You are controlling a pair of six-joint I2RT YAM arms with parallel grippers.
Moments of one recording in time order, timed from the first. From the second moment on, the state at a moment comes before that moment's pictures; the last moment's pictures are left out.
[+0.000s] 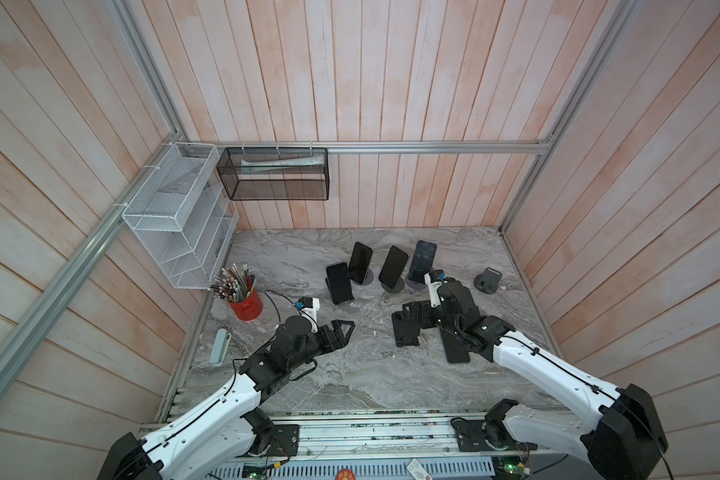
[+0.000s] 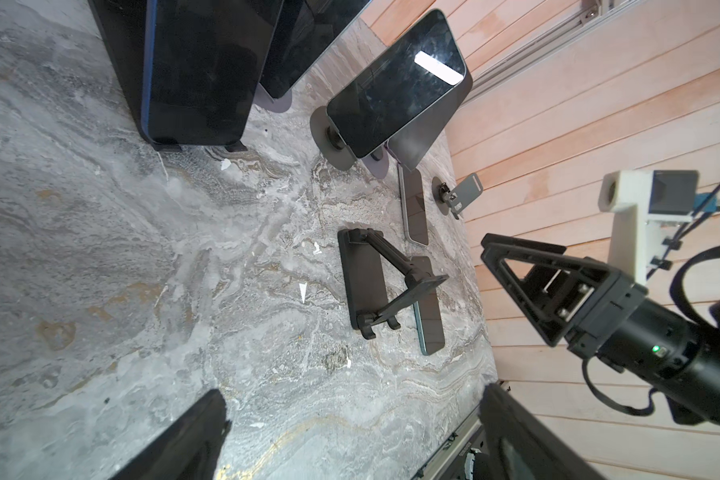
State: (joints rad) left arm -0.68 0.87 0.45 -0.04 0.12 -0.90; right arm 0.65 1.13 0.74 -0.29 0.10 0.42
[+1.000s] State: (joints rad) left arm -0.75 0.65 0.32 -0.13 -0.03 -0.98; right arm 0.85 1.37 0.65 -0.13 0.35 0.66
